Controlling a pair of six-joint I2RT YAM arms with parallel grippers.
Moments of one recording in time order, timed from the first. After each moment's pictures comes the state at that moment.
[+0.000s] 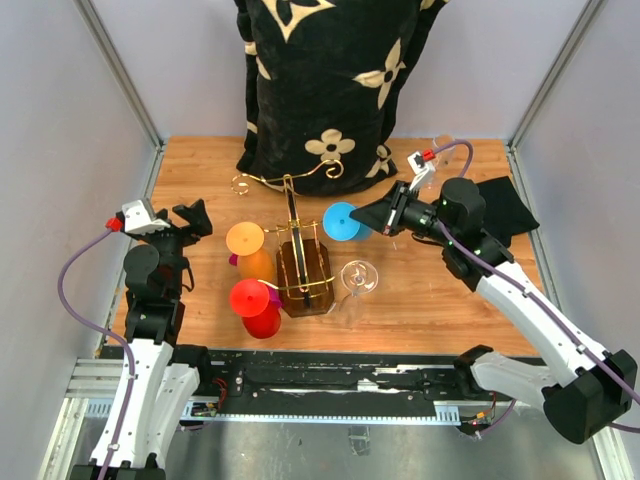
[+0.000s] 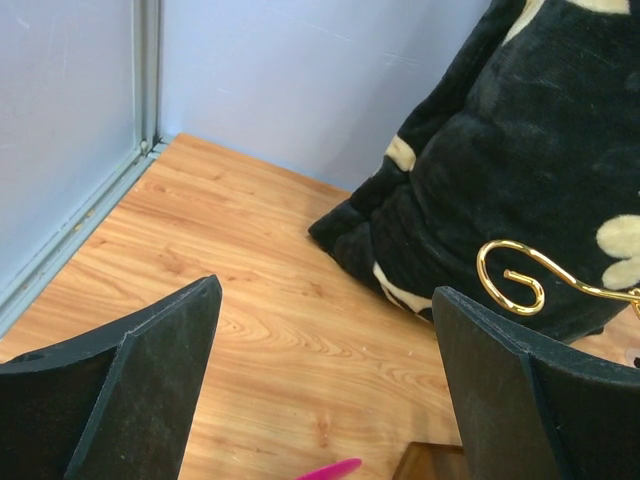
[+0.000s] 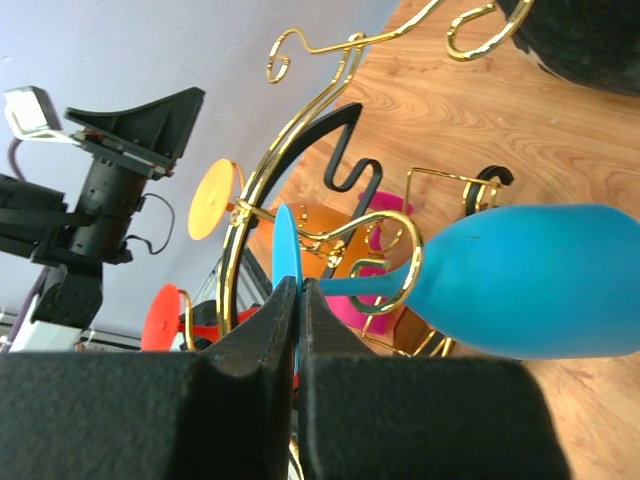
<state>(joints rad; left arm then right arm) -0.04 0.53 0.54 0.10 -0.21 -0.29 0.51 1.06 0.96 0.00 -0.51 0.73</state>
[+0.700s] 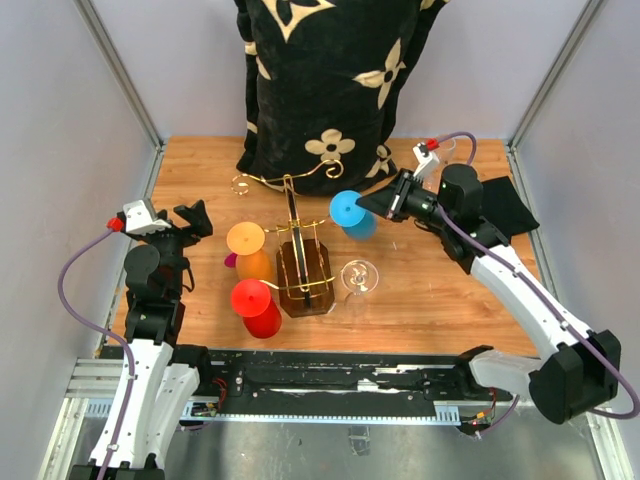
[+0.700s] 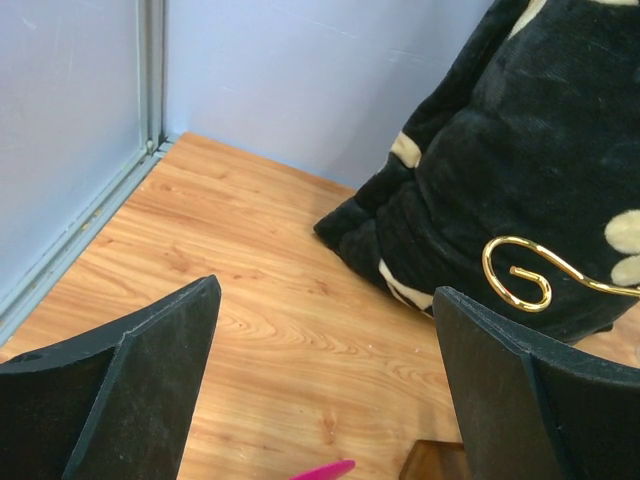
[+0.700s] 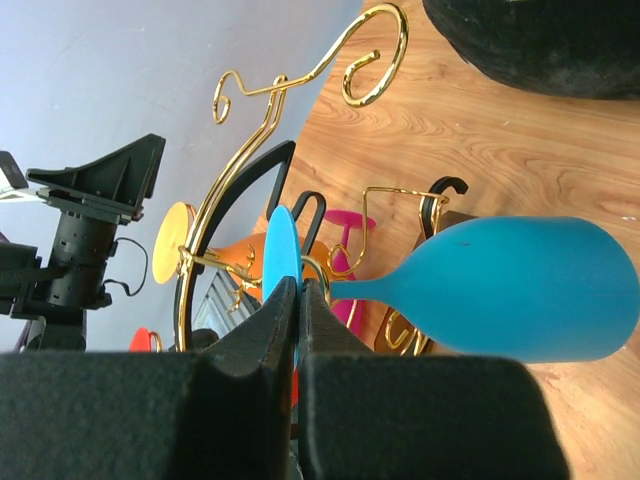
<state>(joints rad) -0.05 0.53 0.54 0.09 -0.22 -0.28 0.40 1.15 0.99 -0.01 -0.53 0.75</state>
